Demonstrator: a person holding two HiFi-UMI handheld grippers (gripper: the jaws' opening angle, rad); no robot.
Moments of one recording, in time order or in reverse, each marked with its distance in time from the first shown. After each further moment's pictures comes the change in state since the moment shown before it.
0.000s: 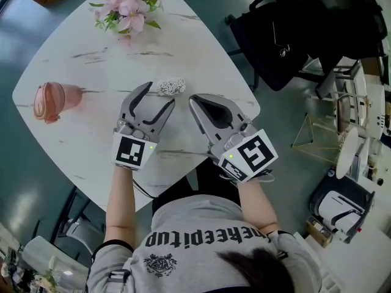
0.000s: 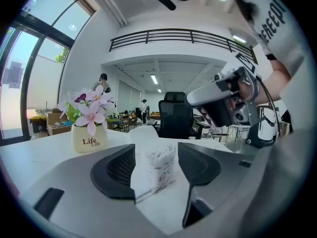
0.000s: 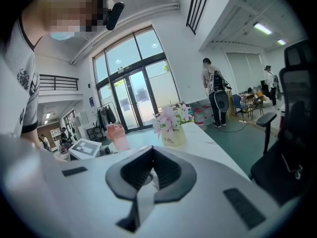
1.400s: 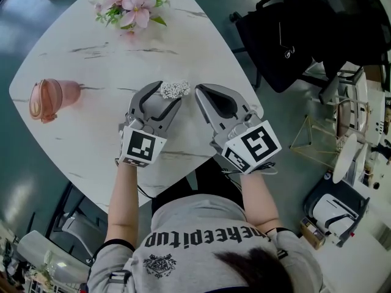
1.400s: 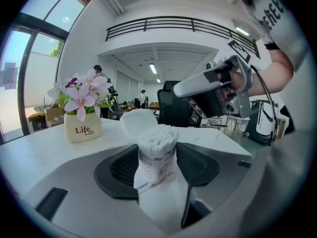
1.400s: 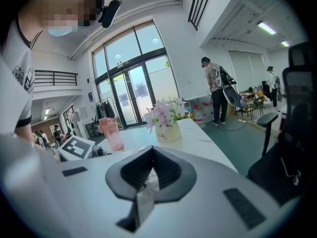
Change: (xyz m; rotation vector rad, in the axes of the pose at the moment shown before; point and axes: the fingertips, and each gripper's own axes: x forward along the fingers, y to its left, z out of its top) left arm 0.022 -0.009 -0.029 0.003 0.117 -0.015; right arm 0.019 -0.030 -0.011 -0.021 0.053 -0.008
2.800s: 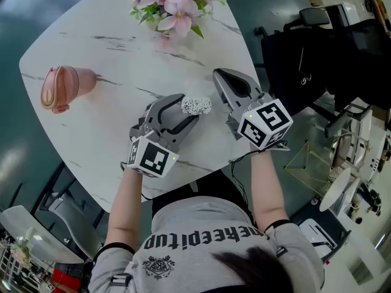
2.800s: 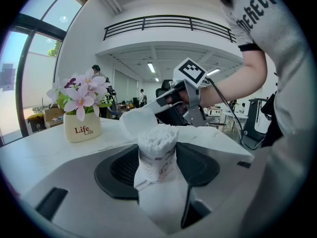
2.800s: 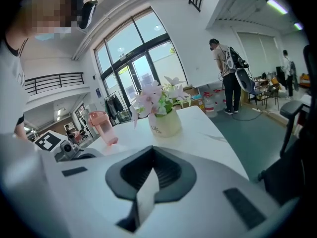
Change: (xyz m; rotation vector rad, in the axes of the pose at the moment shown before) left arm -0.004 -0.004 -0.005 0.011 0.018 -0.020; right arm 0.082 -0.055 -0.015 0.034 0.124 0.145
